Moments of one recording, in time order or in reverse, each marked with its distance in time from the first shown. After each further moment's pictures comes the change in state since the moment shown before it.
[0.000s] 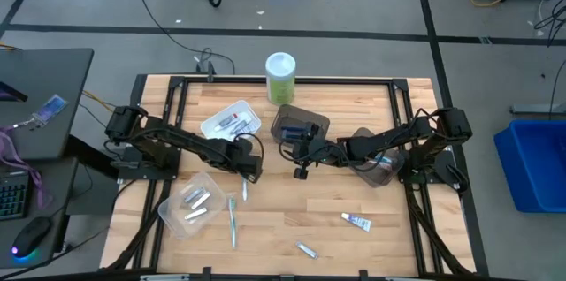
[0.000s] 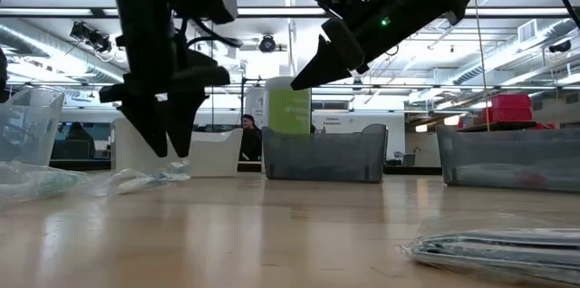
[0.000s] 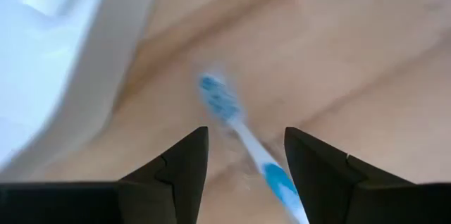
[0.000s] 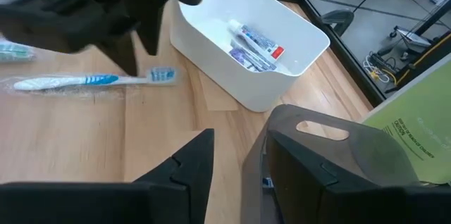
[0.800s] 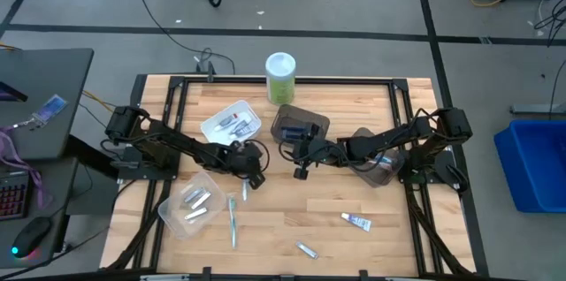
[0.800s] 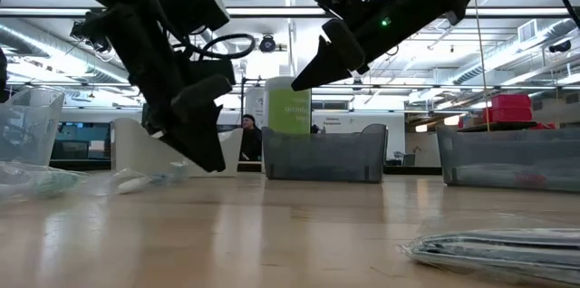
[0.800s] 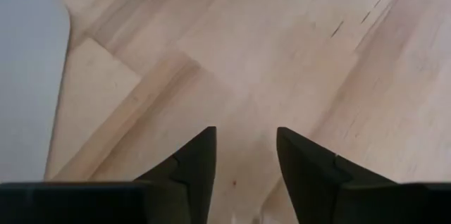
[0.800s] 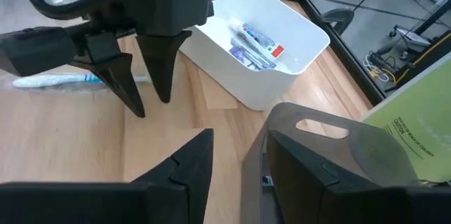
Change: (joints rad) left arm 0.001 0.002 -0.223 0.567 -0.105 0.431; right arm 0.001 0.000 0.000 -0.006 0.002 0.000
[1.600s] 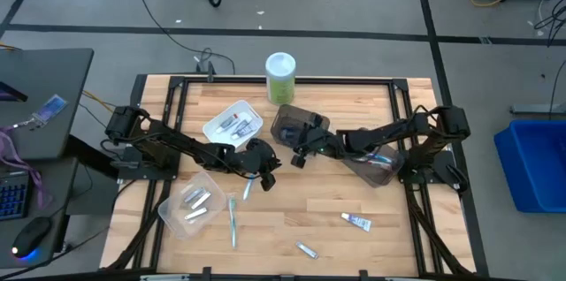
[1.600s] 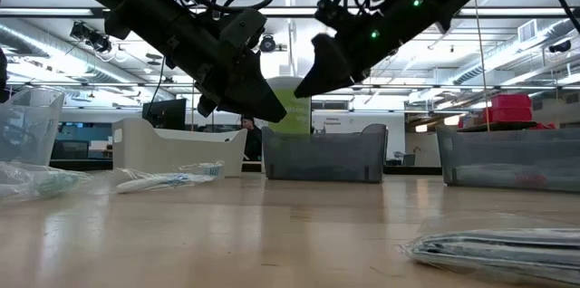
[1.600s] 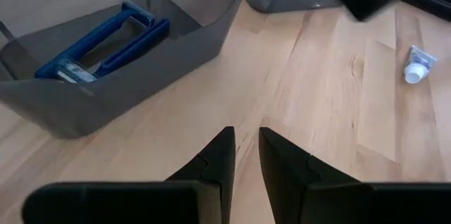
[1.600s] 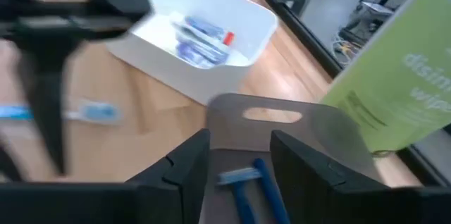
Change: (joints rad) left arm 0.000 0.000 0.000 0.446 0.006 0.217; right arm -0.089 0.010 0.000 0.003 0.036 0.071
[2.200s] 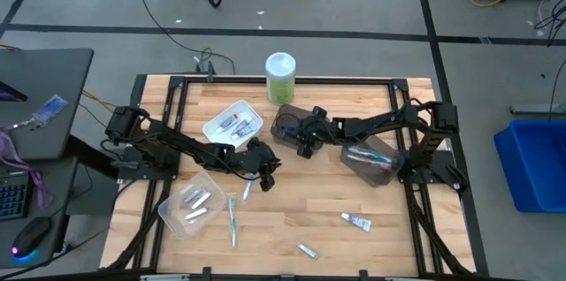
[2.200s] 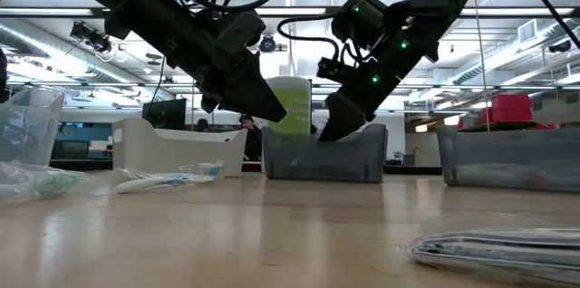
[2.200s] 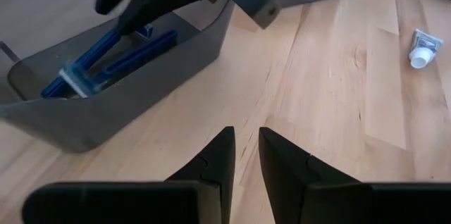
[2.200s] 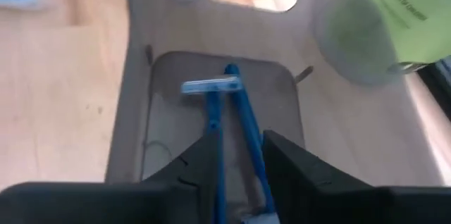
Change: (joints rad) left arm 0.000 0.000 0.000 0.002 -0.005 0.095; right arm -0.161 0.070 0.000 -0.195 -0.165 -0.014
